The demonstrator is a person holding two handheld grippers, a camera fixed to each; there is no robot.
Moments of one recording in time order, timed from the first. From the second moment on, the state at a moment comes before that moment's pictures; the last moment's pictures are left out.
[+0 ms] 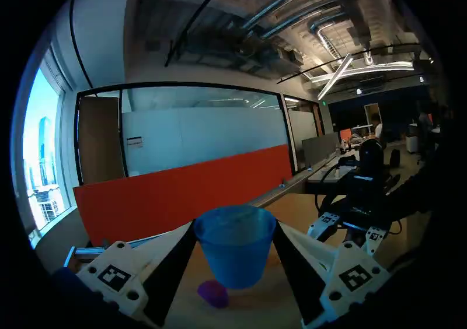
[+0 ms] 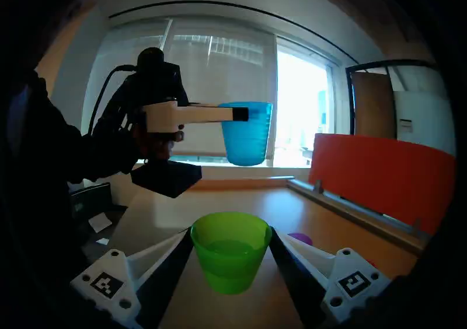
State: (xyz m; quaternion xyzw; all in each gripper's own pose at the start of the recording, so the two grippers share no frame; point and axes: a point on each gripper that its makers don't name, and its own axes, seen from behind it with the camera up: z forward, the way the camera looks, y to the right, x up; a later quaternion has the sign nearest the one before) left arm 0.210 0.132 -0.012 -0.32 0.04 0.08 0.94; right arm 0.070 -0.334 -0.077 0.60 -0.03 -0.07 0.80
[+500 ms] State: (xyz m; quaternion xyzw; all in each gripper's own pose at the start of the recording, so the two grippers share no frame) left arm 0.200 0.126 -0.008 -0.31 0.02 0.06 0.95; right arm 0.070 -0.332 -0.075 0.60 -0.03 -0.07 0.80
